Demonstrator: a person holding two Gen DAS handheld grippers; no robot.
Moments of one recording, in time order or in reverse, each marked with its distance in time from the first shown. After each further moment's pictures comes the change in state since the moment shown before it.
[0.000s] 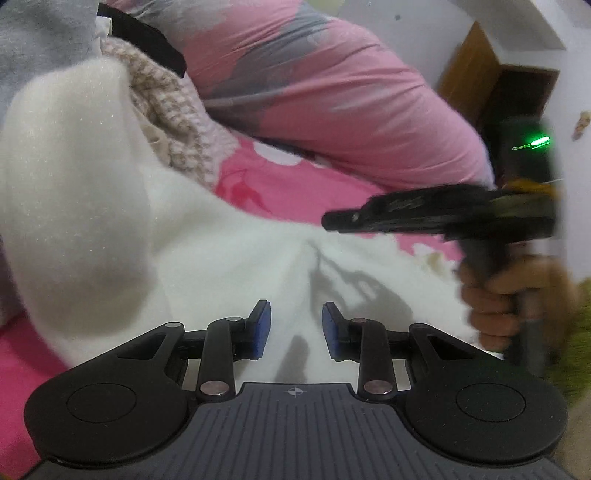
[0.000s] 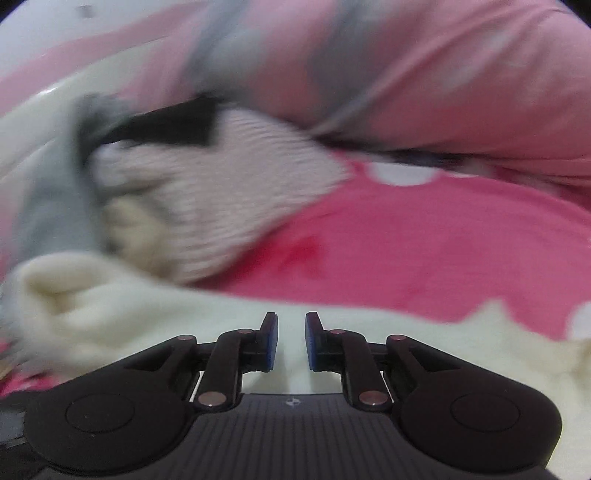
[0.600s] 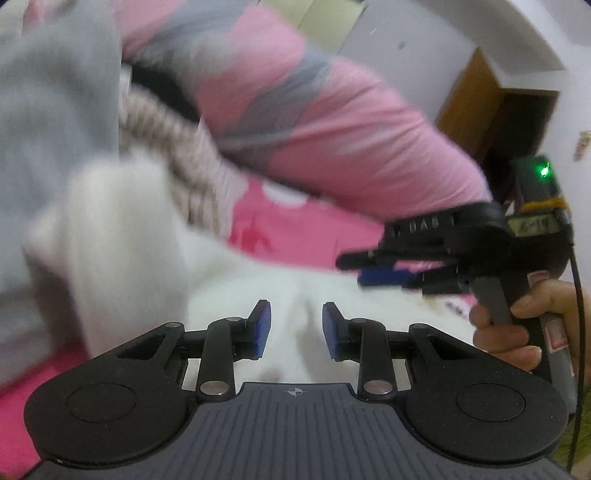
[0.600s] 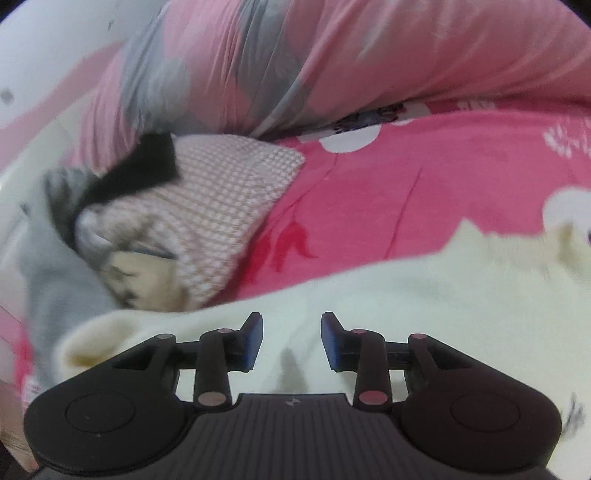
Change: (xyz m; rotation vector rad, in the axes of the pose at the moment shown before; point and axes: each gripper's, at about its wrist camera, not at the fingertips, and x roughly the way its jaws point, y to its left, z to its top) left arm -0.055 -0.007 0.017 0.043 -0.168 0.009; right arm -0.036 -0.009 0.003 0.409 0.013 -0.045
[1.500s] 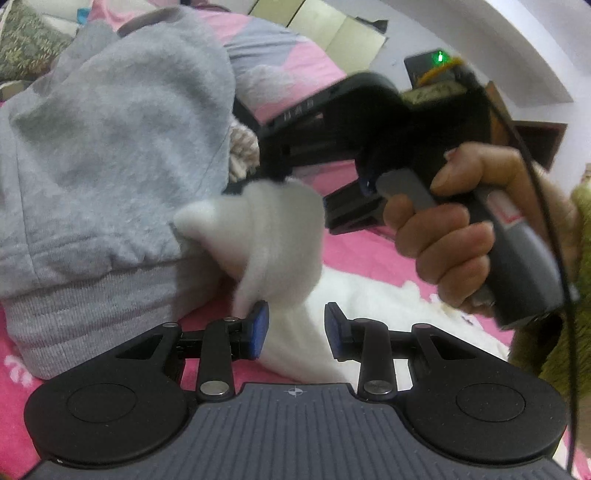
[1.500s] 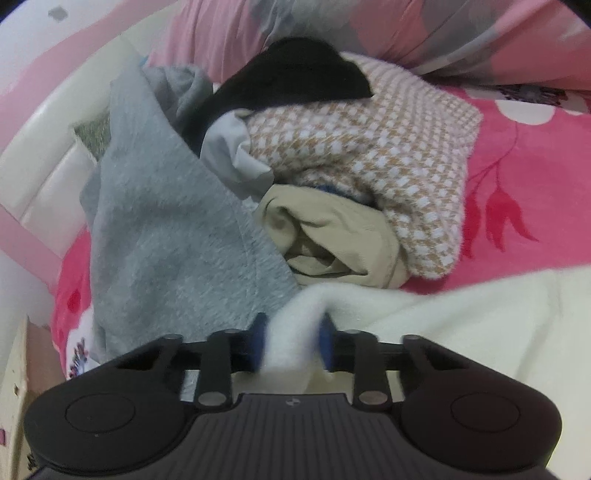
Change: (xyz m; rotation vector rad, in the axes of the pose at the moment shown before) left arm -0.041 0.061 -0.020 -0.075 -0.060 0.012; right arm 0.078 0.160 -0.006 -0.152 0.186 0.122
